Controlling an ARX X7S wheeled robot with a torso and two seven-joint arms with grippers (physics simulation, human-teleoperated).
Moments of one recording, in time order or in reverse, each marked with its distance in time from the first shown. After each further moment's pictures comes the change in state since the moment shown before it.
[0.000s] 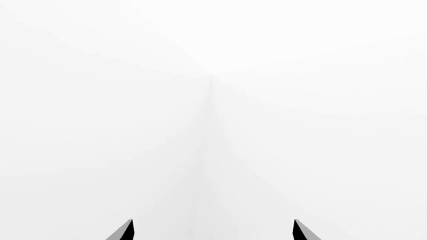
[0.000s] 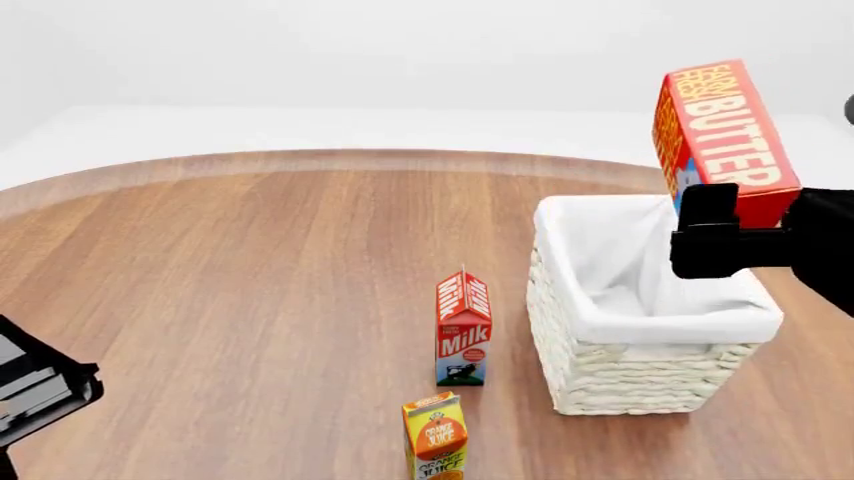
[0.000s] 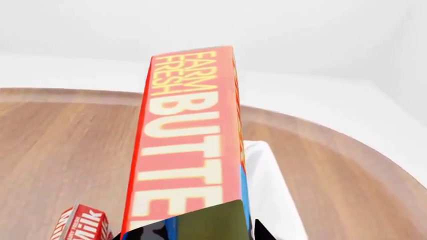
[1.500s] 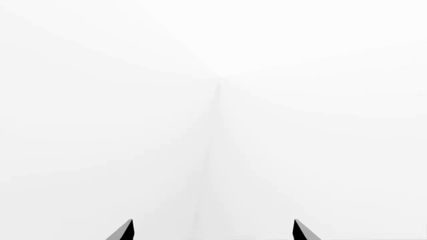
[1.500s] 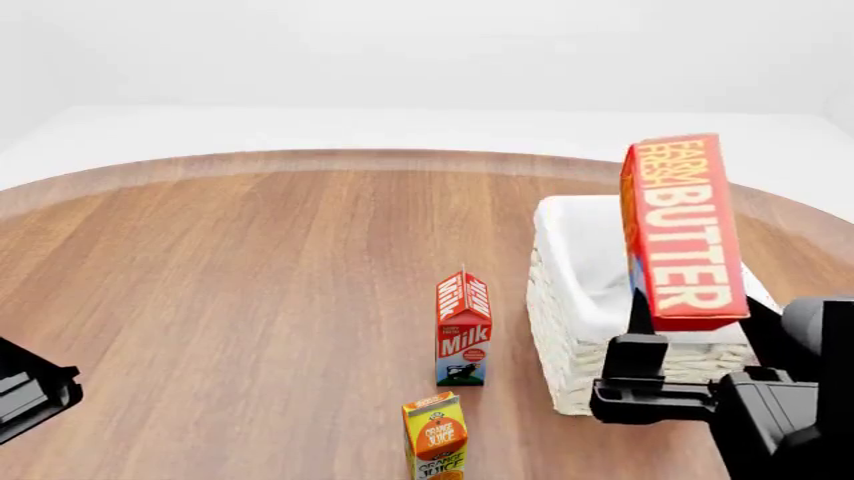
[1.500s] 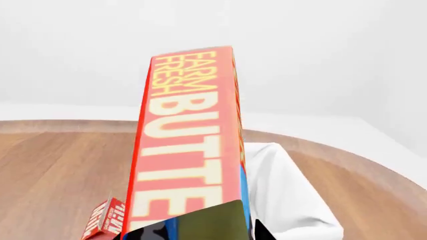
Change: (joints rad) left arm 0.016 0.005 -0.030 -0.009 -0.022 0.038 -0.006; right arm 0.372 -0.244 -1.453 -0.511 -0.872 -1.125 0.523
